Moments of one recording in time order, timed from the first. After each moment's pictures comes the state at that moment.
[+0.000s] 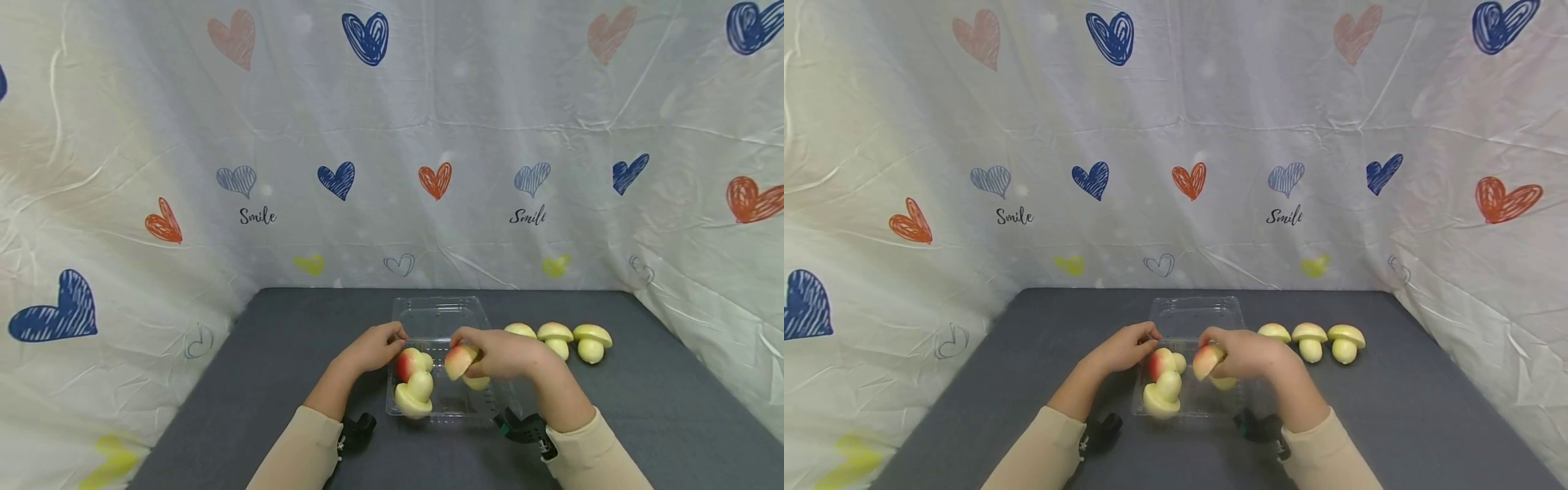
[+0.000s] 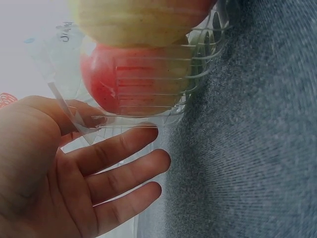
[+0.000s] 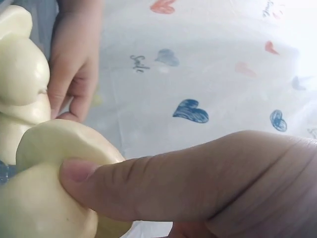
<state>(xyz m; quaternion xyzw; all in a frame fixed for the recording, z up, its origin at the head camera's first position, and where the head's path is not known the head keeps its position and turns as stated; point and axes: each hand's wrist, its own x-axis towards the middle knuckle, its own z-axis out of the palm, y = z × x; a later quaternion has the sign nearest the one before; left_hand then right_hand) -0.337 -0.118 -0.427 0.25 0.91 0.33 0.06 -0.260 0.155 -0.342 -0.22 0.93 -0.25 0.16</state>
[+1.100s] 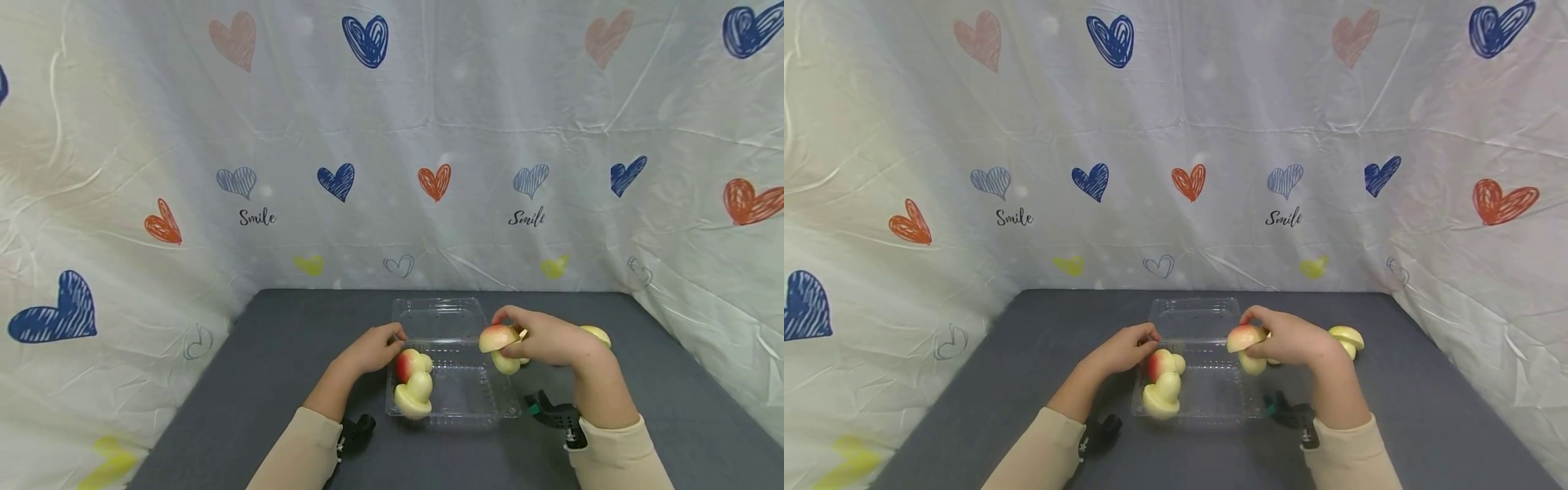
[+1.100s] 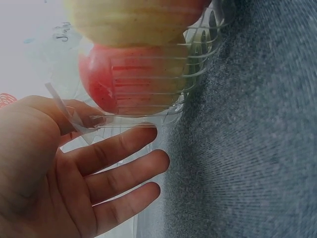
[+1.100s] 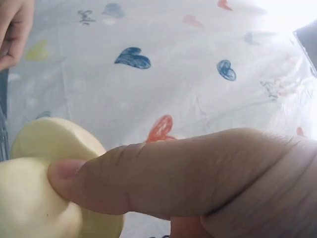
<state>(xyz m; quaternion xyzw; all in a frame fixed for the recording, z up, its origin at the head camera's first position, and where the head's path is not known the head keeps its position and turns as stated) -0.338 -0.119 -0.428 0.26 0.91 0.33 0.07 -0.256 0.213 -0.320 -0.20 0.91 -0.34 0.12</state>
